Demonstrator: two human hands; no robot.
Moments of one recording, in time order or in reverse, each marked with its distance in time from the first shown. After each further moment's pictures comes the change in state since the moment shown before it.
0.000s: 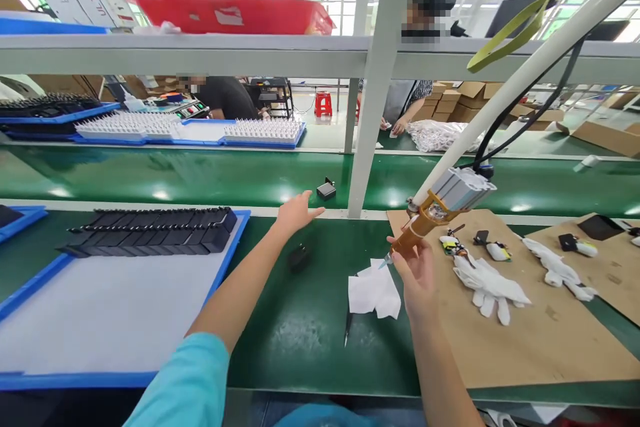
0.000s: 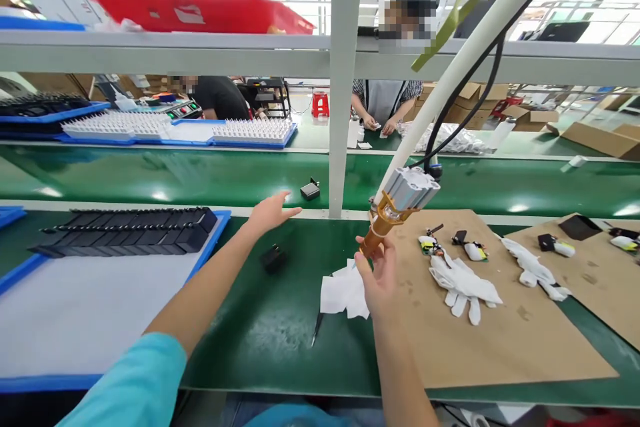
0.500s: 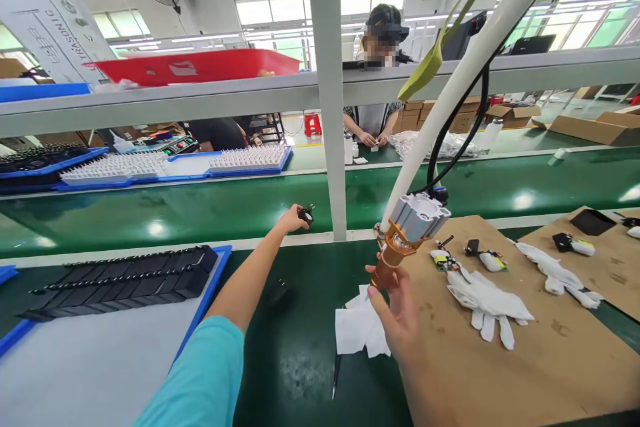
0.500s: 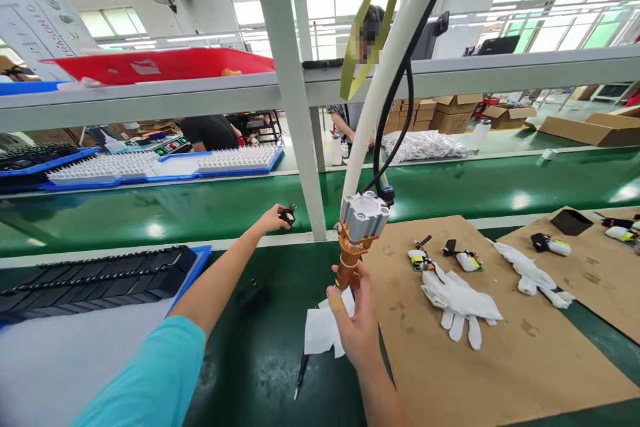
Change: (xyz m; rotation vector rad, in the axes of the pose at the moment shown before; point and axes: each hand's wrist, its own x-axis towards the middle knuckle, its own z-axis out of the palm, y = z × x) left_hand 0.098 0.004 0.019 -0.280 -0.131 0.010; right_hand -0.010 -0.005 -0.001 -0.079 -0.070 0.000
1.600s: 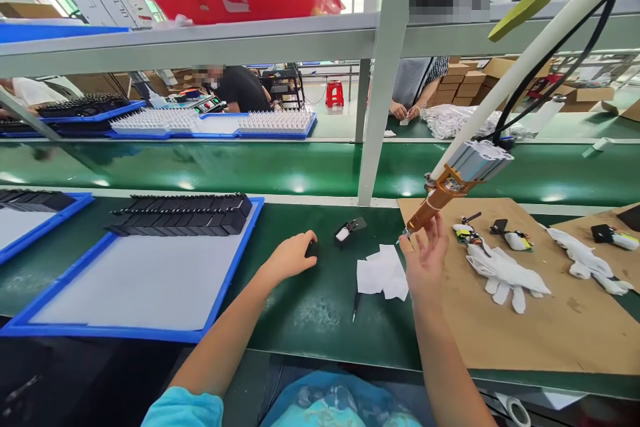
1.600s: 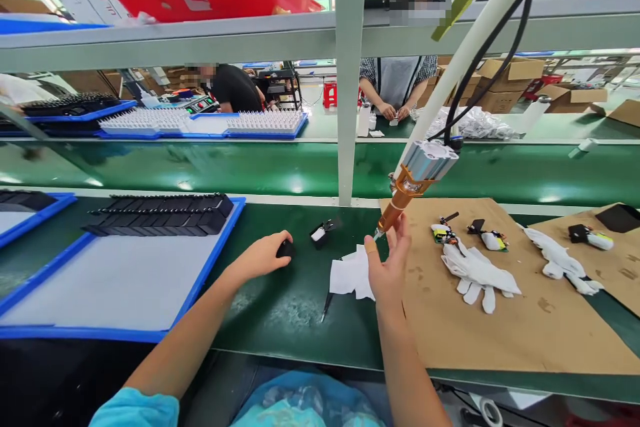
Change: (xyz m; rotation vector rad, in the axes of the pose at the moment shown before) left_hand -0.217 -0.022 0.025 0.179 -0.116 0.097; right_hand 0.007 0.009 0.000 -0.179 0.184 -0.160
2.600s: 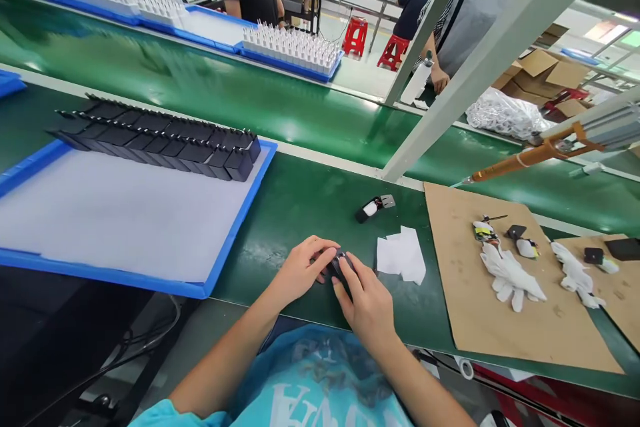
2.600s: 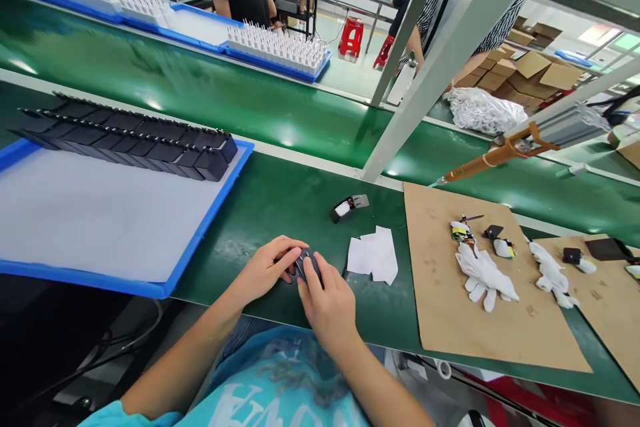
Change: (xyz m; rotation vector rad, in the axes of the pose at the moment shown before) left_hand -0.060 -0.015 0.075 -1.075 0.108 -0.045; right_hand -0.126 -0.017 0.047 -0.807 -0.687 -0.623
